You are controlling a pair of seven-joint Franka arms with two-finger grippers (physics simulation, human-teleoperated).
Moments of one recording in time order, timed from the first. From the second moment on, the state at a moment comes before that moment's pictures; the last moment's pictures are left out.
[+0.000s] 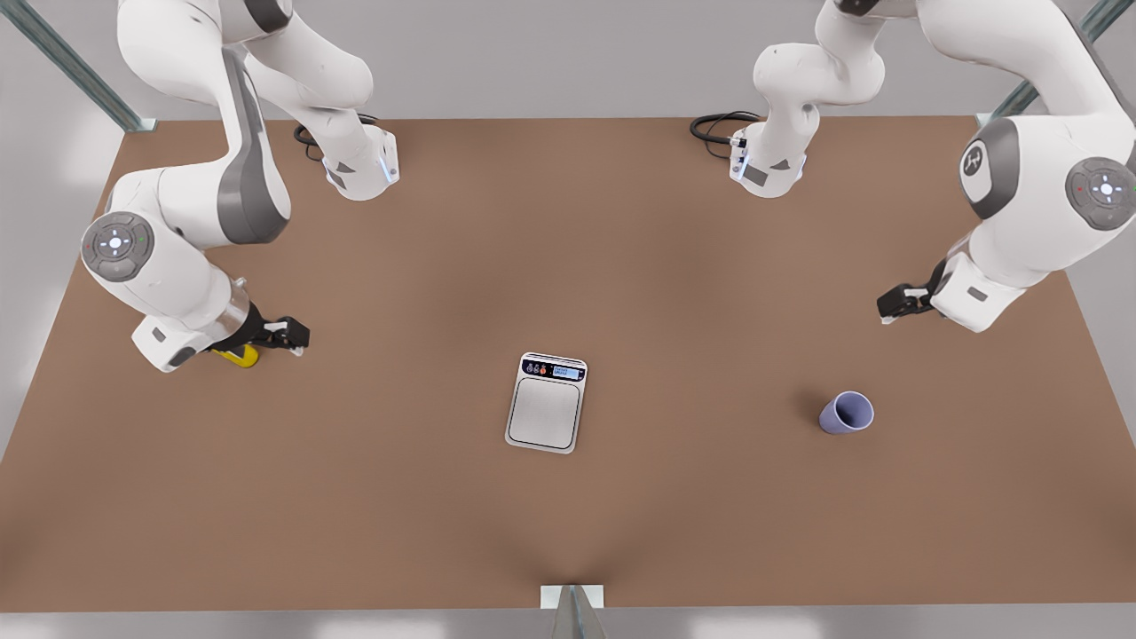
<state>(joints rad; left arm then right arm) -0.12 0.15 0.11 -1.49 0.01 1.58 -0.10 -0.13 0.24 0.30 -1.47 -0.09 1.68 0.13</state>
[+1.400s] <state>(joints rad) 0.03 0.68 0.11 -1.61 -0.07 2.10 -0.09 -0.98 0.74 0.30 -1.53 0.73 1.41 -2.06</state>
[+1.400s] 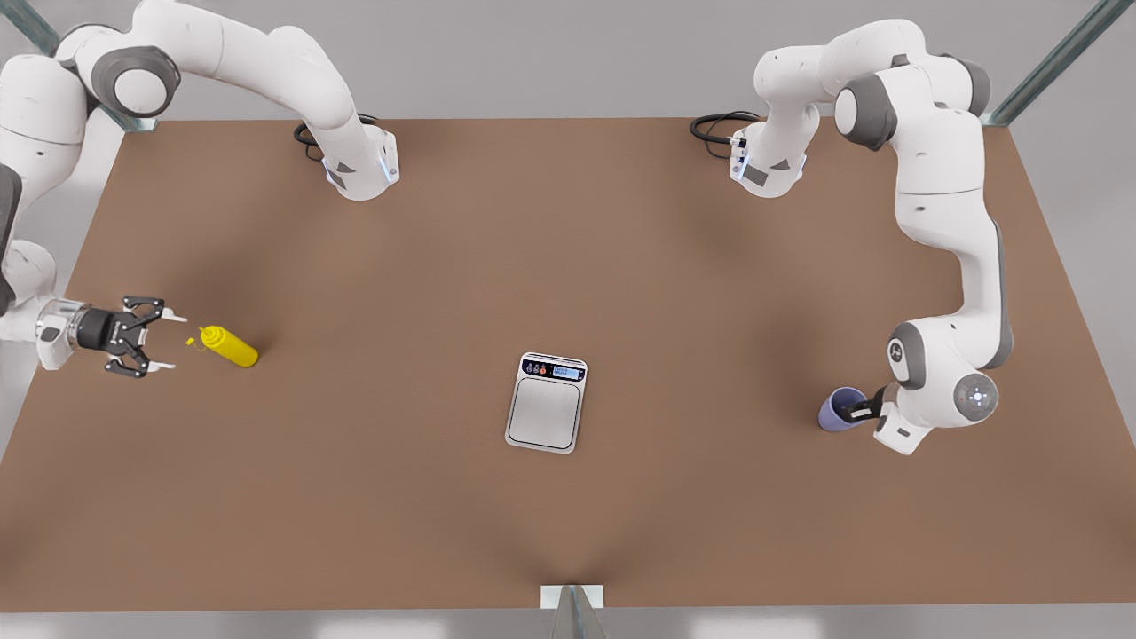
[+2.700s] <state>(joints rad) -0.48 0.73 -0.15 -1.37 -0.03 2.18 -1.12 -0.97 0.89 0.30 -1.55 0.70 1.48 -2.19</state>
